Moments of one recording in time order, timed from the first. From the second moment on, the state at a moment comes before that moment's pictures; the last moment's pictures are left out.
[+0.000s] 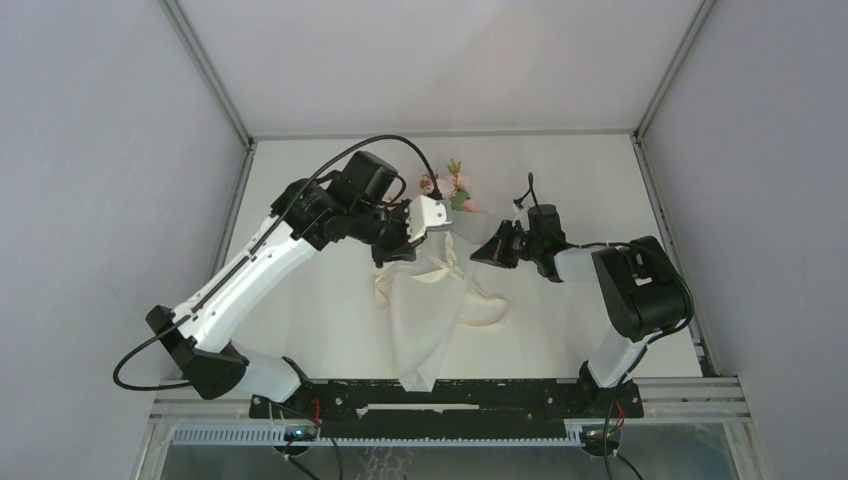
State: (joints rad) left arm -0.75 1.42 1.65 -1.15 0.41 0.56; right arm 0.29 1.71 0.69 0.38 -0.62 0.79
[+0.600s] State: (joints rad) left arm -0.66 1.34 1.31 -1.04 -0.11 0.60; right arm 0.27 1.71 0.66 0.31 -0.61 0.74
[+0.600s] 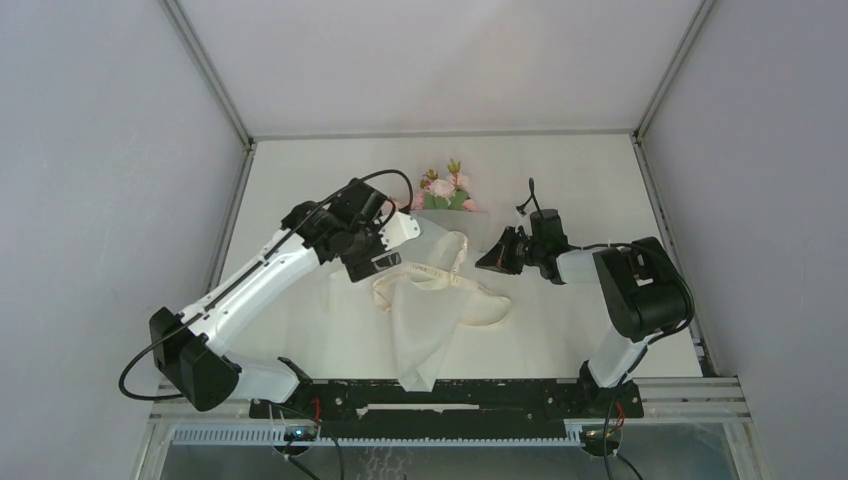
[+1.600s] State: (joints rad) left arm -0.90 1.85 1.27 -0.57 0.01 0.71; right arm 0.27 1.71 0.66 0.33 -0.63 0.74
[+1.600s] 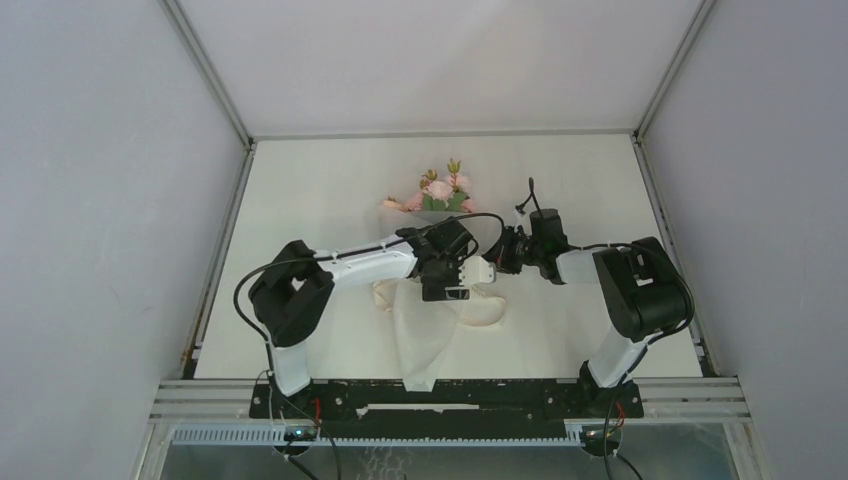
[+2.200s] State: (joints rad) left arm -0.91 1.79 1.27 -0.62 0.02 0.70; right arm 0.24 1.71 0.65 0.32 -0.61 0.74
